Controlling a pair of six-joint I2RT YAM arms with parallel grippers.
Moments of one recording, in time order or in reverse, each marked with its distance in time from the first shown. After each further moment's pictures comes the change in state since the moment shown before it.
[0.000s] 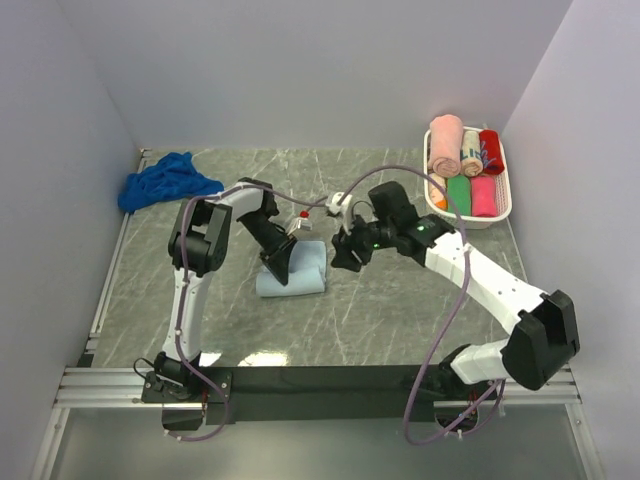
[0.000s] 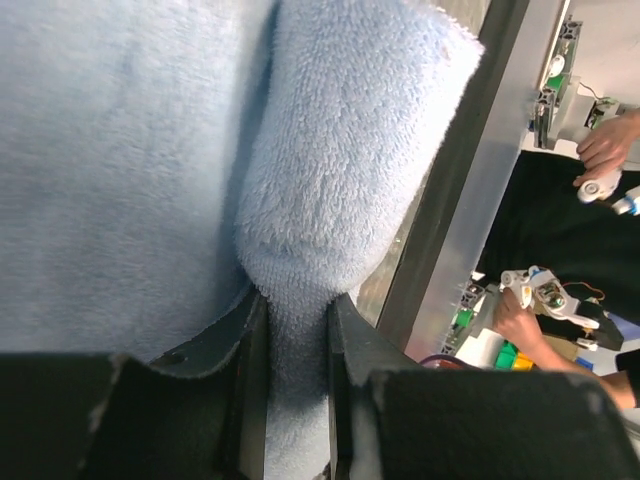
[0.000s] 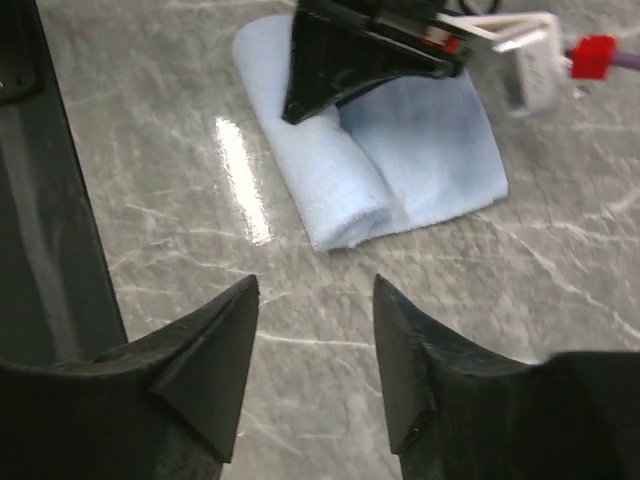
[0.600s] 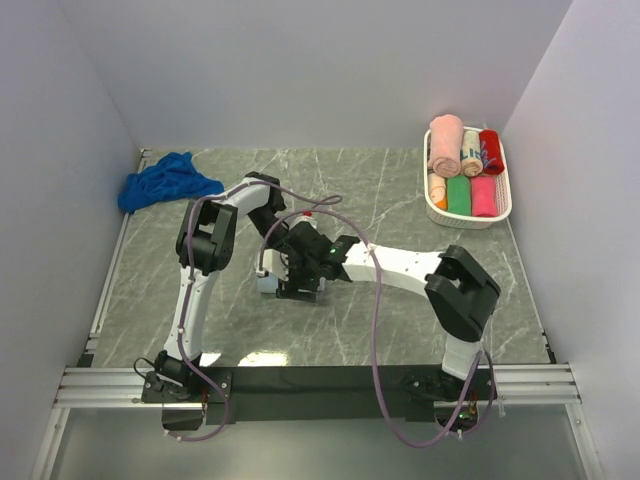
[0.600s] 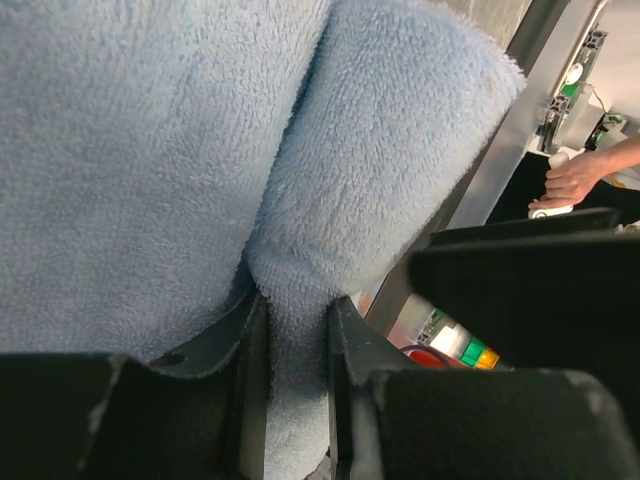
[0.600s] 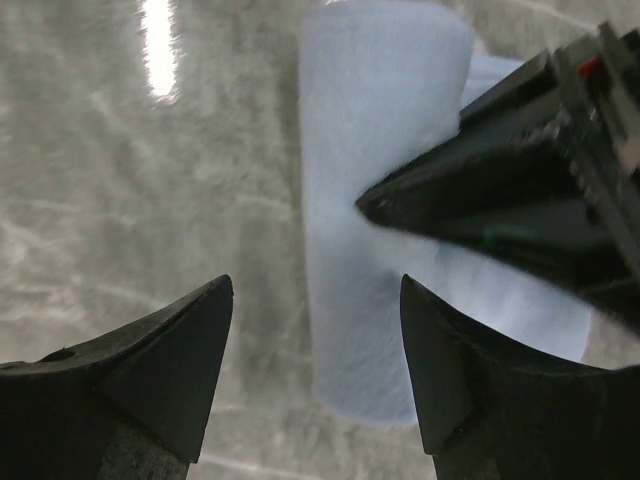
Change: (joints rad) left arm -0.027 0.068 0.147 -0.065 -0.106 -0.145; right arm 0.369 0.421 0.112 0.101 0.313 -0.263
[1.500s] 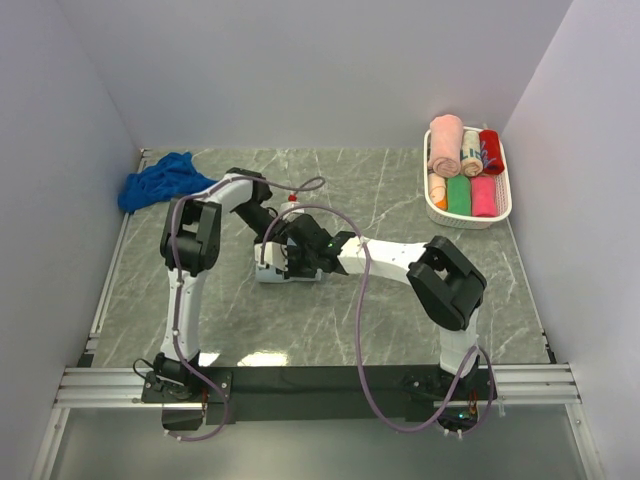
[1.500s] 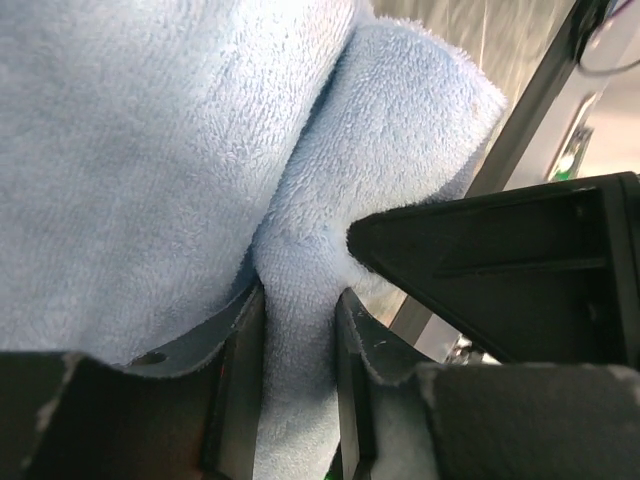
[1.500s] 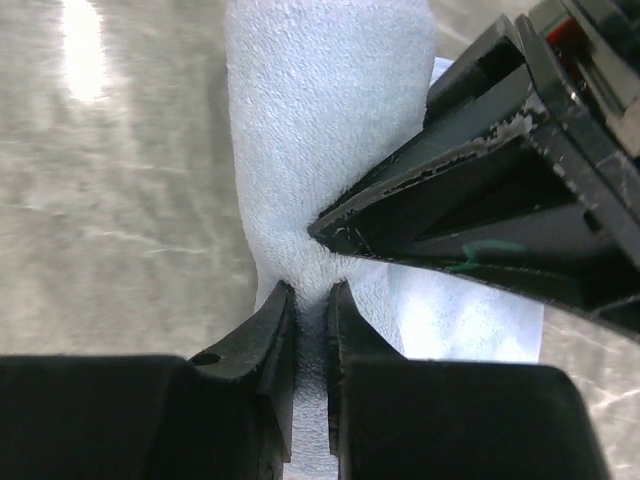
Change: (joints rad) left arm 0.073 -0.097 -0.085 0.177 0.029 -0.134; right arm -0.046 0.130 0.034 0.145 0.027 -0.142
